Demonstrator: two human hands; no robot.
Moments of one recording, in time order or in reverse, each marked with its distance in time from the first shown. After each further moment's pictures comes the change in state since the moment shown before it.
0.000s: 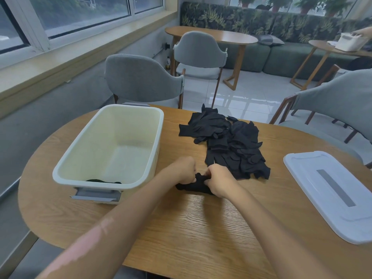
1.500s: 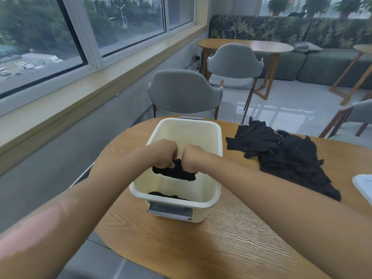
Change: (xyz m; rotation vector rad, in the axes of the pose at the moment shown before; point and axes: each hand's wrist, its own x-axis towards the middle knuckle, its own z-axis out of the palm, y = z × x) left_hand -0.051 -0.167 -0.141 0.297 0.087 -0.090; right_hand 0.035 -0.246 -0.001 -0.246 -0.174 -0.229
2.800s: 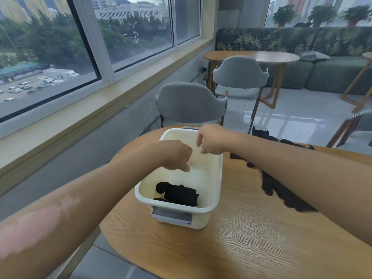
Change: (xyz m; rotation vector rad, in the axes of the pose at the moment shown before) left_hand -0.037 0.036 -0.040 0.206 0.006 0.117; right_hand -0.032 0.035 -0.078 -0.097 0.184 -0.179
